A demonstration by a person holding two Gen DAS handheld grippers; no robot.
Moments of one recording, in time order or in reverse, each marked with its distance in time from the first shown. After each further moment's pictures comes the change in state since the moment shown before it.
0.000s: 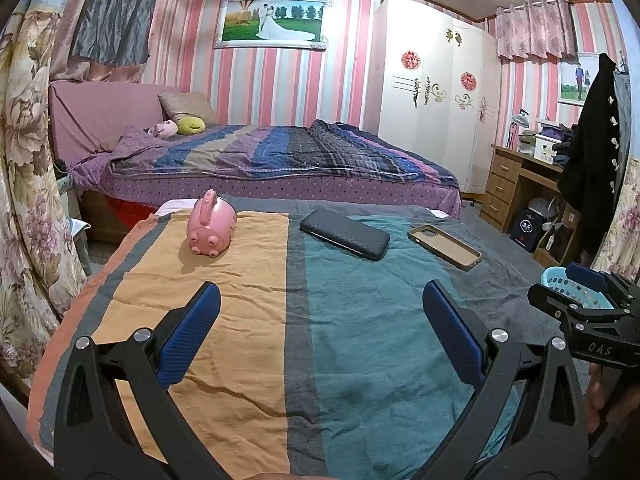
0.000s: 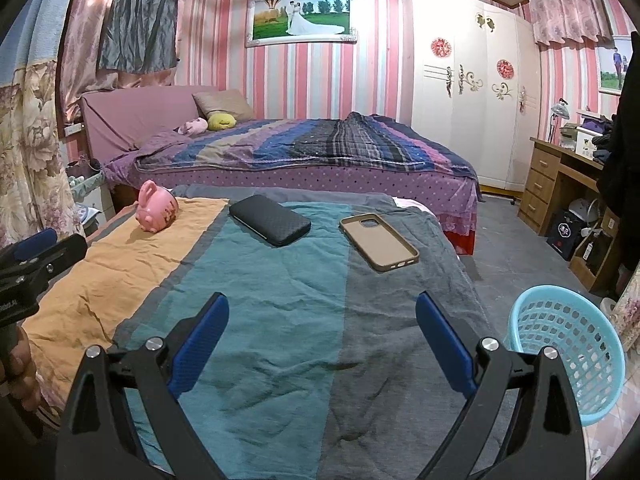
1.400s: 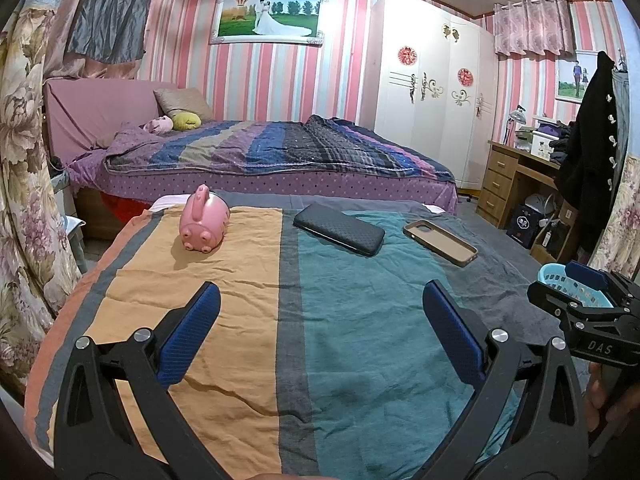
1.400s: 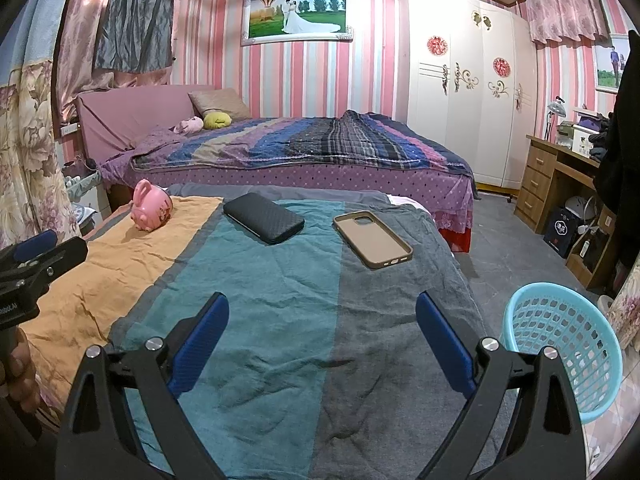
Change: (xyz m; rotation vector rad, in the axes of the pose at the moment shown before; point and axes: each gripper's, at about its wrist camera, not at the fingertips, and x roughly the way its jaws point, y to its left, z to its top) left arm 0.008 -0.006 -0.004 0.001 0.016 -0.009; right arm -0.002 -0.003 -0.002 0.003 0.005 -0.015
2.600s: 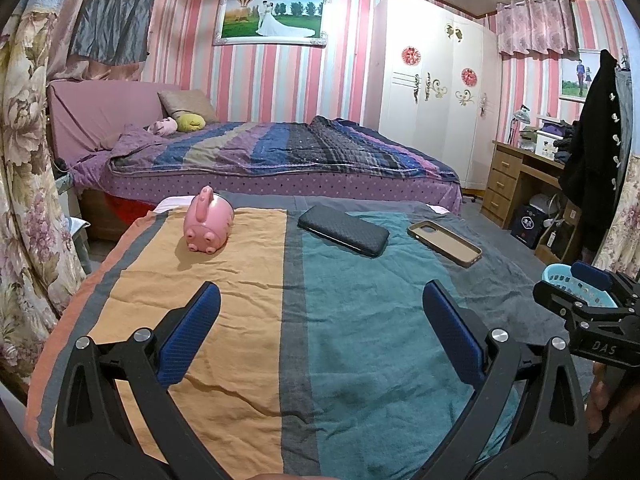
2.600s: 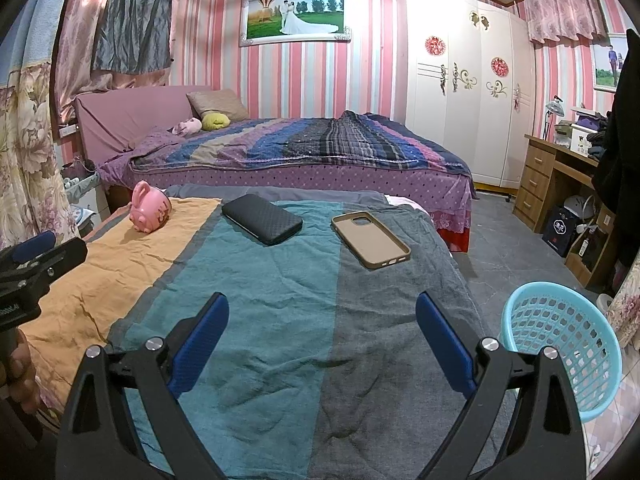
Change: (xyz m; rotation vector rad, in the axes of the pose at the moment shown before) left arm -0.002 0.000 0.002 -0.001 -0.005 0.018; right arm 0.002 0.002 -0.002 0.002 -0.004 -0.011
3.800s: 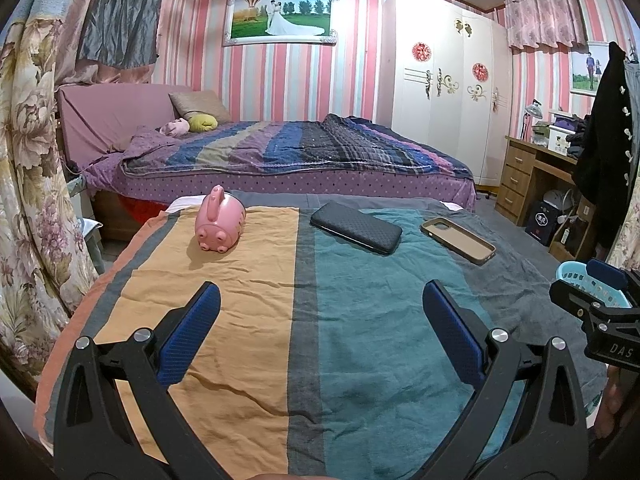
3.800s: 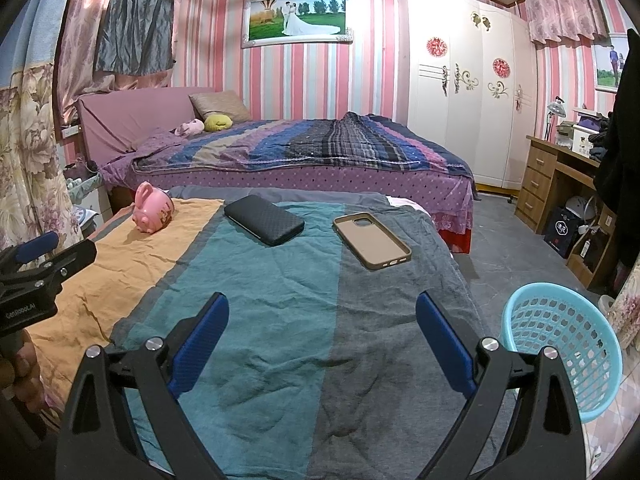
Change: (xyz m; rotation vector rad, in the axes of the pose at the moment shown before) left arm 0.003 -0.006 0.001 0.013 0.009 0.059; right arm -0.005 0.000 0.004 0.000 -0.001 0.007
